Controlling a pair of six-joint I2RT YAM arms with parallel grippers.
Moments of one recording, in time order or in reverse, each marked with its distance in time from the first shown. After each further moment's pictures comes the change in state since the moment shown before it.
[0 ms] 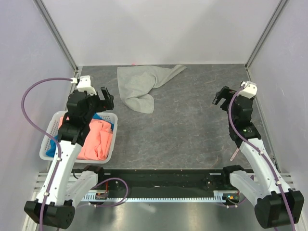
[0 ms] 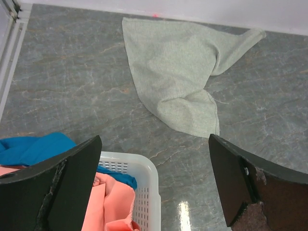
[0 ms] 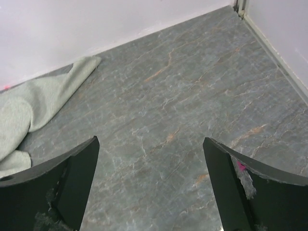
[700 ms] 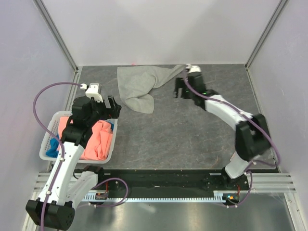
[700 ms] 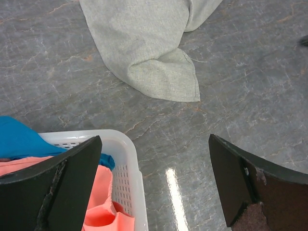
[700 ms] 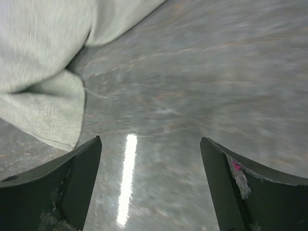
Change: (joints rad) left arm 0.000 -0.003 -0.104 -0.018 0.190 0.002; right arm 0.261 0.700 0.499 -0.166 -0.183 0.016
